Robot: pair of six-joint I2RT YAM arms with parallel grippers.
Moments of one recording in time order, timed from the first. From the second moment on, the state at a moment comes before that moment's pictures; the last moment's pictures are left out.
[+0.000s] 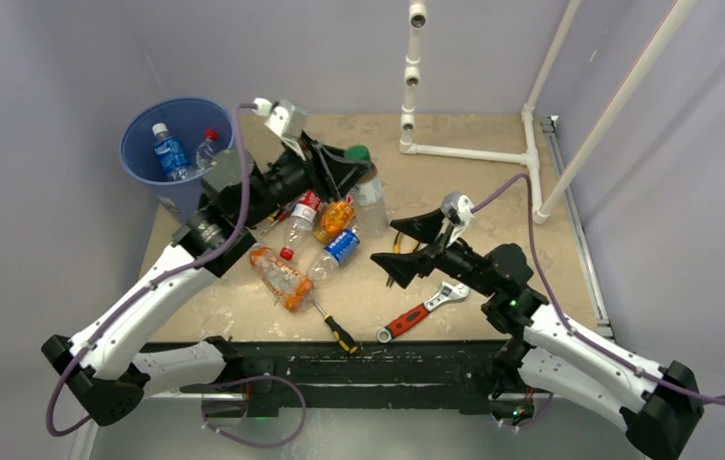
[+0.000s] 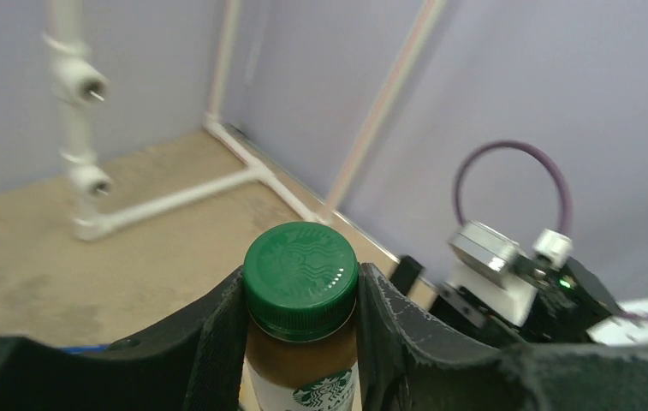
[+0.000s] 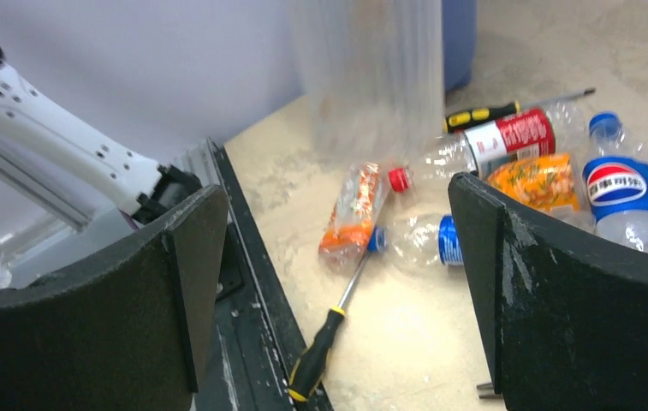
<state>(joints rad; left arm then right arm) -0.71 1.11 1.22 0.01 0.26 -0.46 0.77 0.81 0.48 0.57 -0.29 0.39</state>
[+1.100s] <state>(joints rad) -0.19 1.41 1.31 0.42 -0.85 0.23 0.77 0.56 0.35 0.46 -0.22 0.43</state>
